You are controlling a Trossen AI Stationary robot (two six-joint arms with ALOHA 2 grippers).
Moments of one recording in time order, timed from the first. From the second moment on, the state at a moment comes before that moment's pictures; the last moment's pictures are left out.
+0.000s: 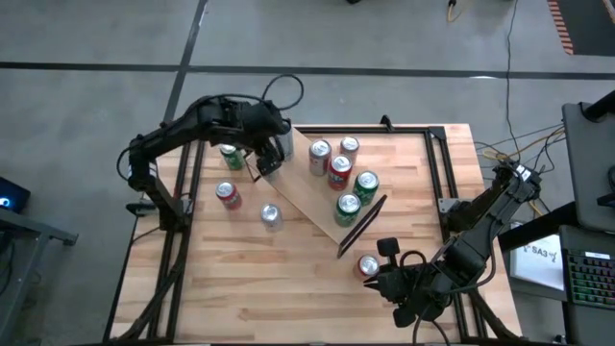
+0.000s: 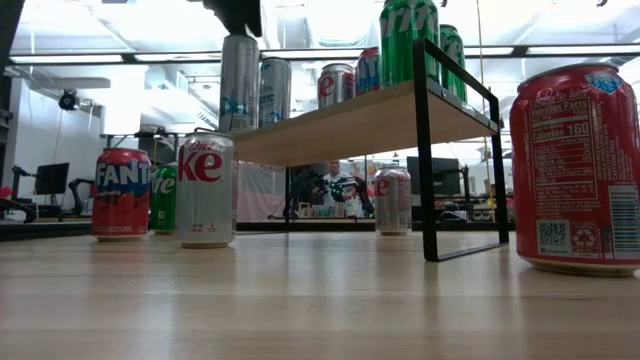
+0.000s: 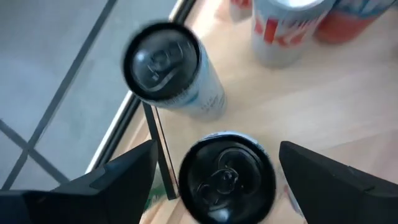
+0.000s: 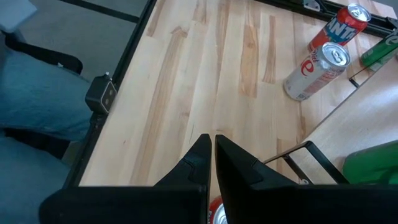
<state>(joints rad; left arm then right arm) 0.21 1.70 2.12 -1.55 -0.33 -0.19 0.78 1.51 1.46 -0.81 0.49 0.34</state>
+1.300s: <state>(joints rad) -0.29 1.58 1.72 -1.30 -0.68 -0.27 0.78 1.52 1.45 -0.80 0.50 0.34</state>
